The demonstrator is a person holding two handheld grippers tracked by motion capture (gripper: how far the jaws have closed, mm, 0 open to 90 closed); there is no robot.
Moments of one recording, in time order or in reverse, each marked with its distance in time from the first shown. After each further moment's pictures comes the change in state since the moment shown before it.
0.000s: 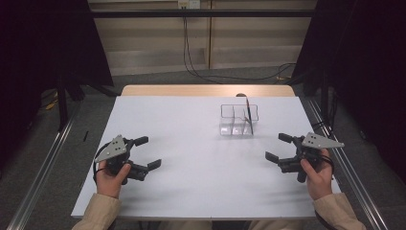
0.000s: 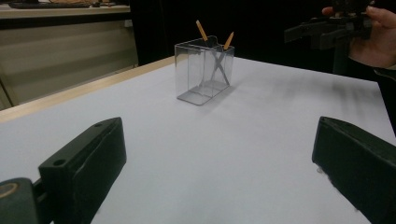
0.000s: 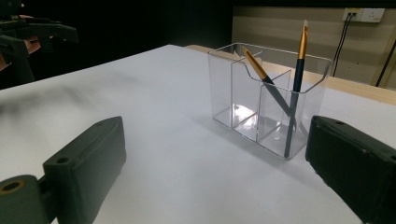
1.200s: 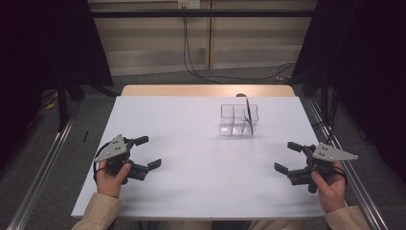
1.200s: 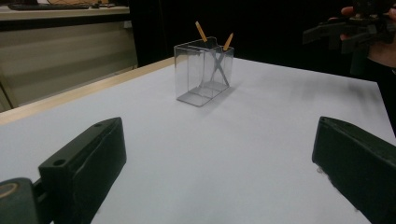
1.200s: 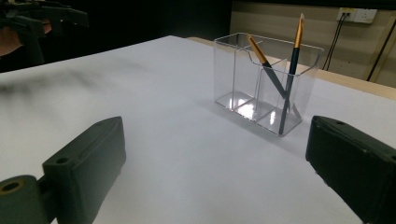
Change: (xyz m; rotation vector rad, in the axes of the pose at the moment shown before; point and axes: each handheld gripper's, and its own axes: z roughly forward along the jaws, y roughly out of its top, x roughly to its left) left arm 0.000 0.001 0.001 0.000 -0.007 0.004; right arm 0.014 -0.009 -0.034 0.023 -0.017 -0.037
